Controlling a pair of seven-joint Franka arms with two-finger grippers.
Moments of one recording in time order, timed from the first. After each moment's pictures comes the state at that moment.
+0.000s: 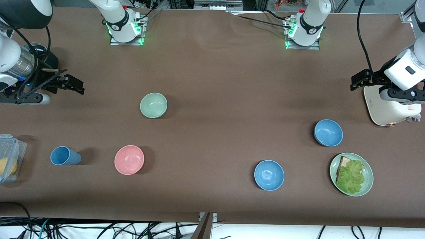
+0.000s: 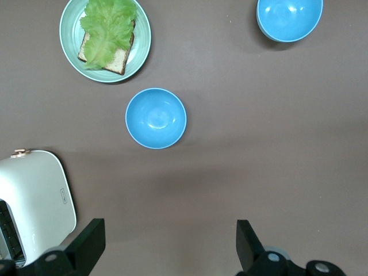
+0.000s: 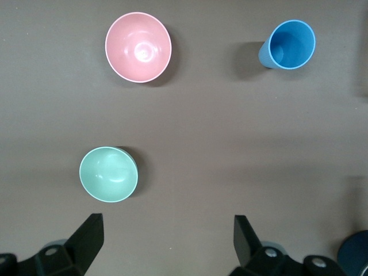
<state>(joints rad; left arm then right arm) -0.03 0.04 0.01 -1.63 -0.01 1.59 0.07 0.03 0.09 0.06 -1.60 0.01 1.63 0.12</state>
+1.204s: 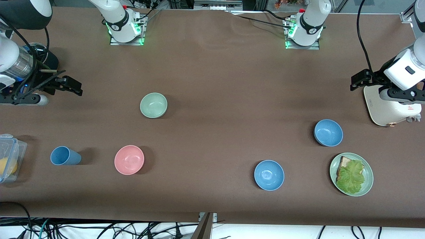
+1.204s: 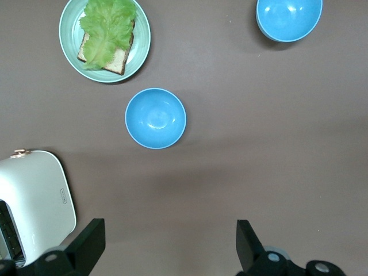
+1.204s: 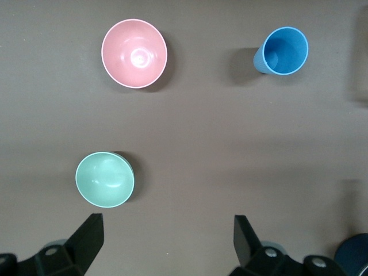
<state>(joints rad) -0.03 0.04 0.01 -1.63 -0.01 1.59 0.07 0.03 0.09 0.06 -1.60 0.00 1.64 0.12</state>
